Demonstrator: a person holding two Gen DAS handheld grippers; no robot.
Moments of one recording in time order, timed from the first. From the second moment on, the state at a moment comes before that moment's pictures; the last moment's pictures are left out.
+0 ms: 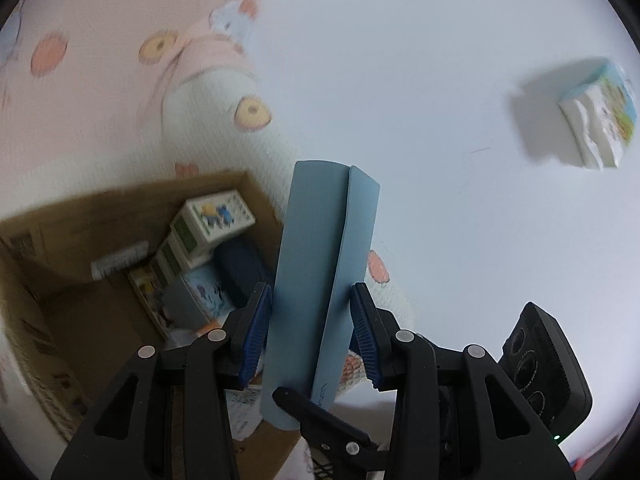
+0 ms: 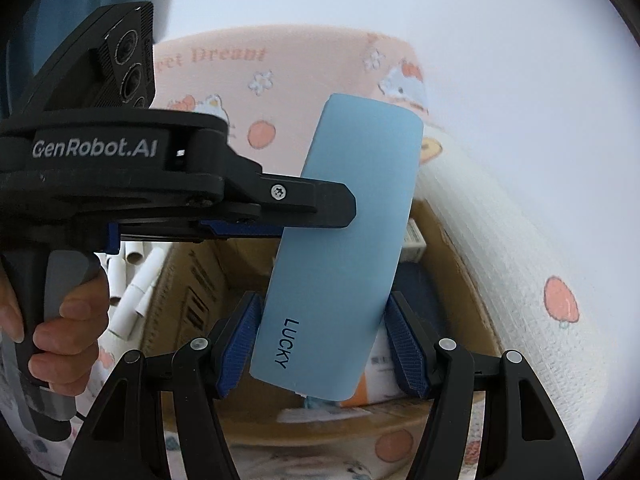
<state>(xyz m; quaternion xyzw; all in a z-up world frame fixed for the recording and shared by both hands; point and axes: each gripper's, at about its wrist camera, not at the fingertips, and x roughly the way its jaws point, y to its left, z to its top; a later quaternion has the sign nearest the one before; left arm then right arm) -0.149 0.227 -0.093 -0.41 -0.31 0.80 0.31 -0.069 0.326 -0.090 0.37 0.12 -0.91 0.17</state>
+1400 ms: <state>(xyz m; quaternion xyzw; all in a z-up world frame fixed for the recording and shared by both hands) -0.185 0.233 -0.232 -0.58 -0.42 0.67 0.20 -0.120 0.356 -0.174 0.48 0.18 -0.83 0.20</state>
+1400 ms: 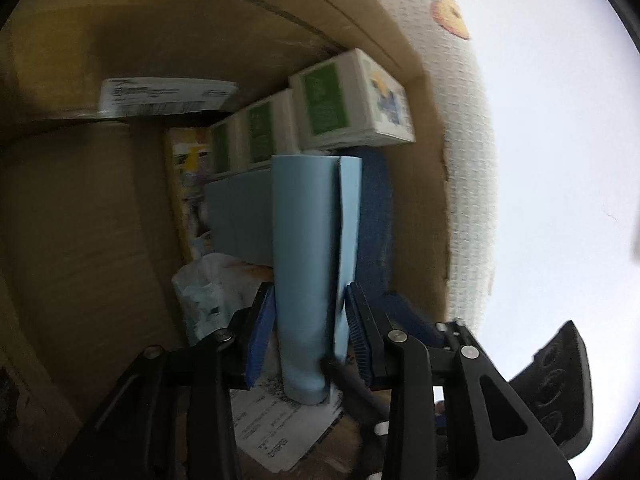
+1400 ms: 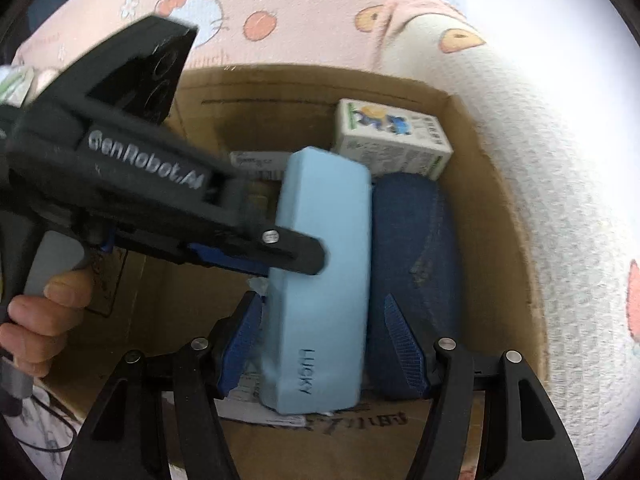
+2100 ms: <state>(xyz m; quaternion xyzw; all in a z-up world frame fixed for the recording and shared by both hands) -0.180 0.221 -0.232 -0.57 -0.42 0.68 0.20 -0.114 0.349 -0.183 0.51 0.20 -0.82 0.17</state>
